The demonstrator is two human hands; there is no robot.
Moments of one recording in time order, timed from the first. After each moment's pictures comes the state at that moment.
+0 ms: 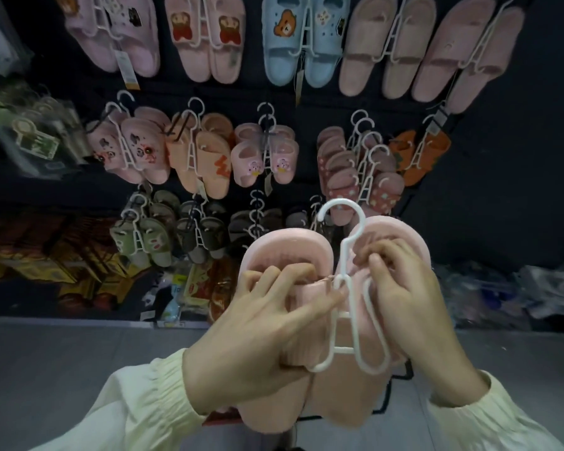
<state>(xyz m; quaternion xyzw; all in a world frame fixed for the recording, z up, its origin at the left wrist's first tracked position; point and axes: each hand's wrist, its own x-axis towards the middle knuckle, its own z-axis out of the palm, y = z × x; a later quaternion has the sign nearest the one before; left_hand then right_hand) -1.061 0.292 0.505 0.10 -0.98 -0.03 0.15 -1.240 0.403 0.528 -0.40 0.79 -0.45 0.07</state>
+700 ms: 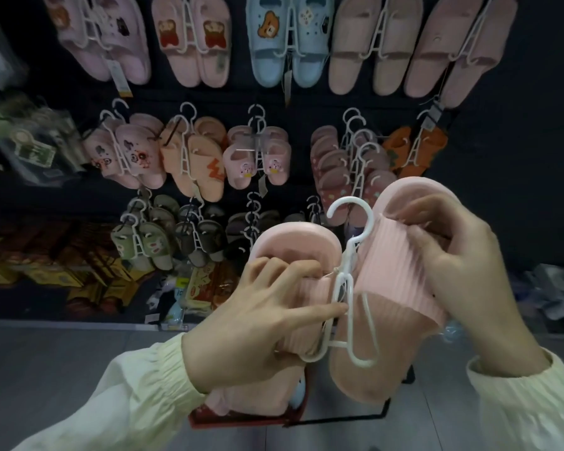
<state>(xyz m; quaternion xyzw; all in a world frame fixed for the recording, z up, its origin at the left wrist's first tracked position) -1.092 0.305 0.504 0.06 -0.99 -0.02 0.12 -1.300 0.437 0.562 -0.43 0.76 -0.49 0.01</state>
